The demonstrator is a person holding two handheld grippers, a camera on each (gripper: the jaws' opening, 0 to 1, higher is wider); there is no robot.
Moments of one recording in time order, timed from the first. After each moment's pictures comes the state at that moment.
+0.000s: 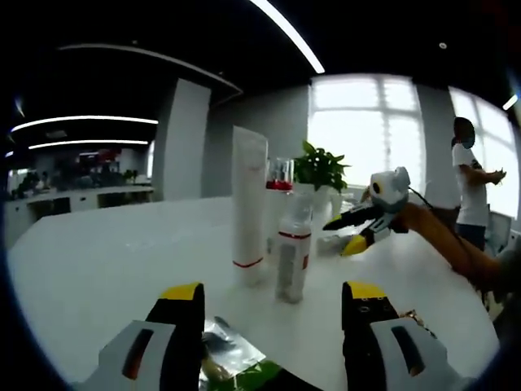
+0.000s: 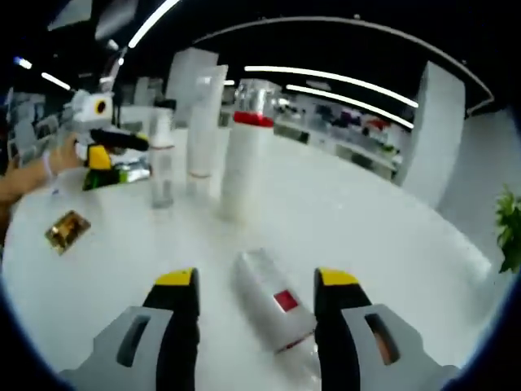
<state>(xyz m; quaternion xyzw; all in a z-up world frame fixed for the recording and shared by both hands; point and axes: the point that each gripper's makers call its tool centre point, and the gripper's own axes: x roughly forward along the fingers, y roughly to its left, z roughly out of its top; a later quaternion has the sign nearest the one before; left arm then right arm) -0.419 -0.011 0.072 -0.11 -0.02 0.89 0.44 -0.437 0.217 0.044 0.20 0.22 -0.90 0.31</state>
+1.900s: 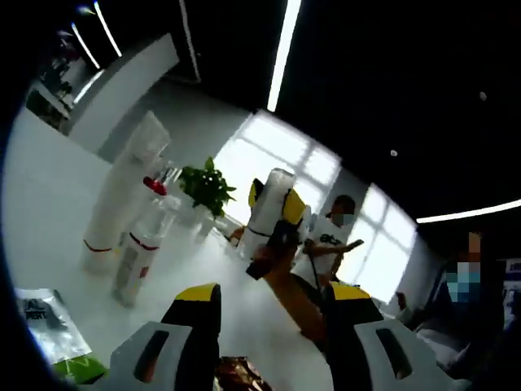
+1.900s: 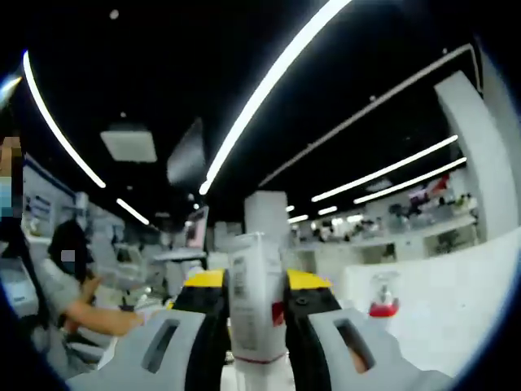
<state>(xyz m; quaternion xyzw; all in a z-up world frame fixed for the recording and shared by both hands) -0.302 0.042 0.134 -0.17 -0.29 0.64 0.70 -0.356 0.090 0.234 -0.12 -0.11 -0.82 0.55</state>
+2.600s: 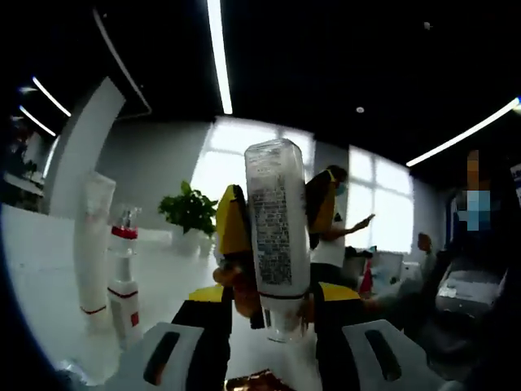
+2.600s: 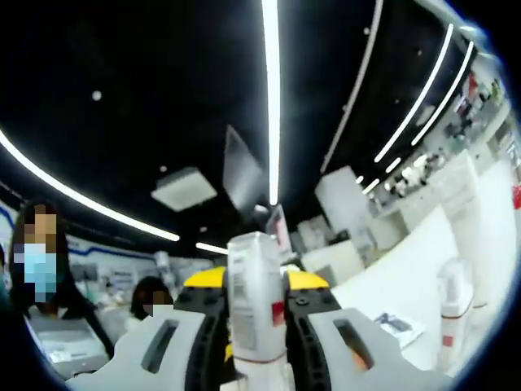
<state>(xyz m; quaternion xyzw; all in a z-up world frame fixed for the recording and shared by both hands) -0.290 0.053 0.145 -0.03 -0.14 0.68 0.72 -0.308 -0.003 0.213 -0.03 -0.26 -0.68 0.69</state>
